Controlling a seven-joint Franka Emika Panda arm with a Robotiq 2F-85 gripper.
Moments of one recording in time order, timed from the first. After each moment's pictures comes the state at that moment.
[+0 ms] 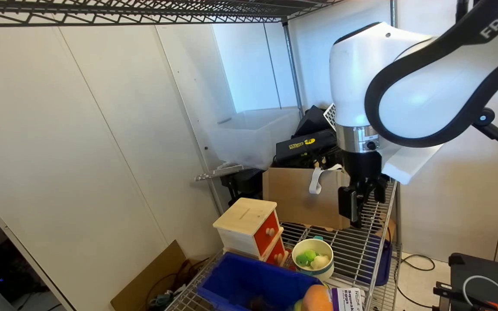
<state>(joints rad) -0.05 -0.10 -0.05 -2.40 -0.13 2.33 0.23</state>
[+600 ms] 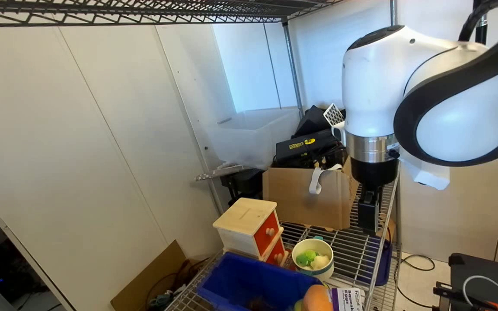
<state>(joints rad) -0.04 -0.14 -0.04 -2.48 -0.24 2.43 -0.01</state>
